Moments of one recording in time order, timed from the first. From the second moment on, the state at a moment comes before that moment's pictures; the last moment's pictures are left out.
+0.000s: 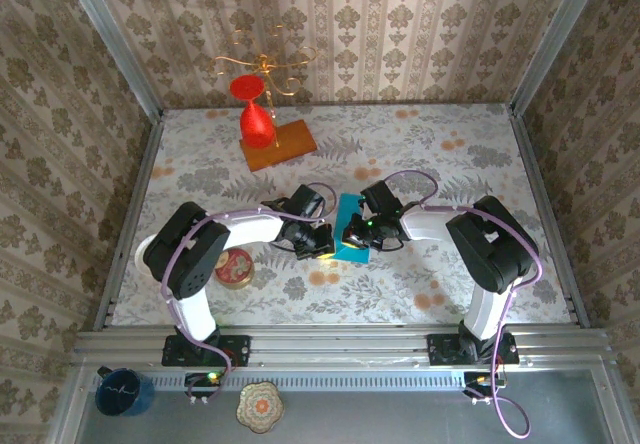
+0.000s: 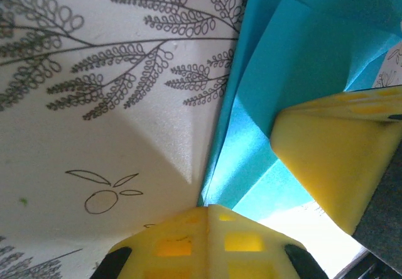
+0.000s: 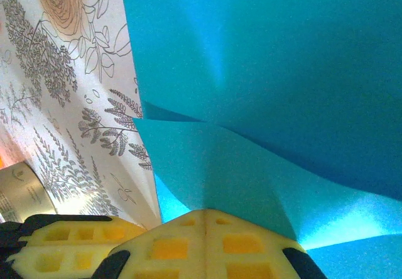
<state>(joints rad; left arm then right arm) -0.75 1.79 0.95 -0.32 0.45 -0.83 0.54 1.80 0.87 -0.10 -0.43 0.89</state>
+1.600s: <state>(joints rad) -0.75 1.82 0.98 -0.32 0.46 -0.81 0.32 1.75 0.72 0.12 -0.45 0.75</state>
